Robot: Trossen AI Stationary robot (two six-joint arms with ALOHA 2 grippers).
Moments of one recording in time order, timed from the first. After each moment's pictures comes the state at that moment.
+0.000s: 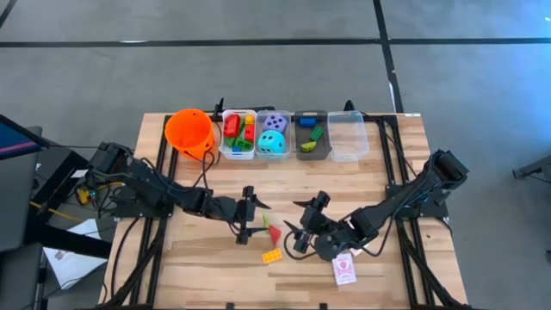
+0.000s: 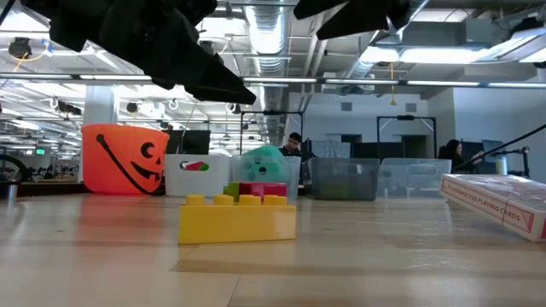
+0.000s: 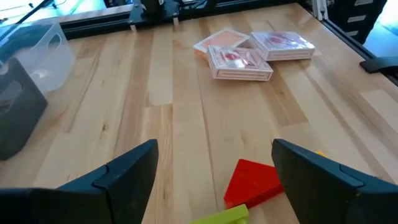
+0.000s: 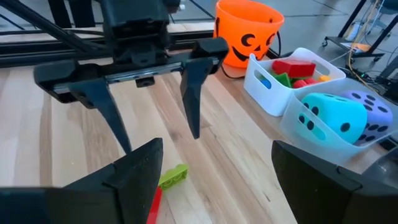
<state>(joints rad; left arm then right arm) -0.32 1.51 0.64 0.44 -0.27 0.02 0.55 1.66 1.14 -0.20 0.94 0.48</state>
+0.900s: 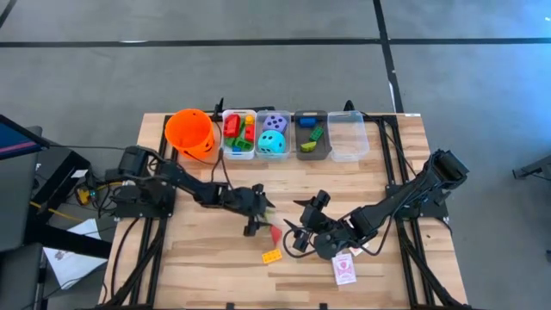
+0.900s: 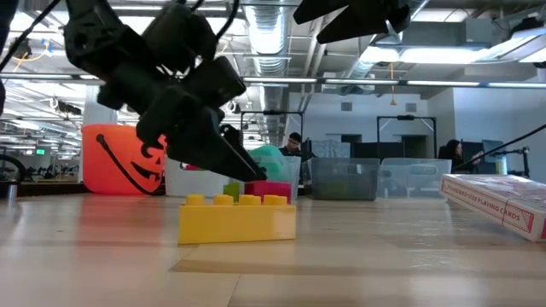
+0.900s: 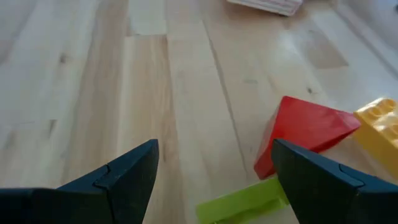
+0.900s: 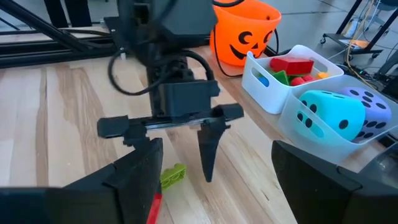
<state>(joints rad) -0.13 1.79 0.64 0.54 0.01 0.01 0.54 1.66 1.14 -0.20 0.94 0.50</state>
